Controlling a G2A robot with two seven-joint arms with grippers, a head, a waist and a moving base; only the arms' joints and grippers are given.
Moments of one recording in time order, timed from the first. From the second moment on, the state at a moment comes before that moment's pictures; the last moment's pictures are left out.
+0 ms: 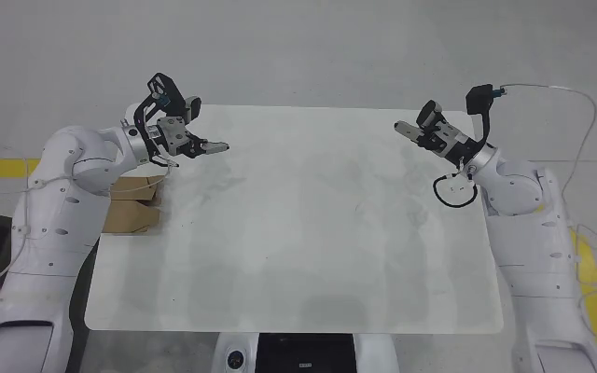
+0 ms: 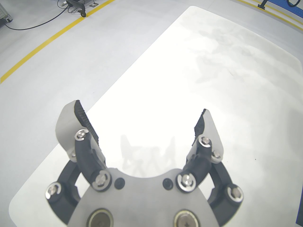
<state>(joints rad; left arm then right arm) 0.77 -0.91 -1.25 -1.30 0.84 -0.91 -0.40 -0.90 -1.13 1.45 -1.31 -0.41 -0.72 0.56</state>
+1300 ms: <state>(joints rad) 1.05 -0.81 -1.75 -1.19 -0.04 -0.40 -0.80 -0.90 -1.13 1.45 -1.31 -0.41 -0.72 0.56</state>
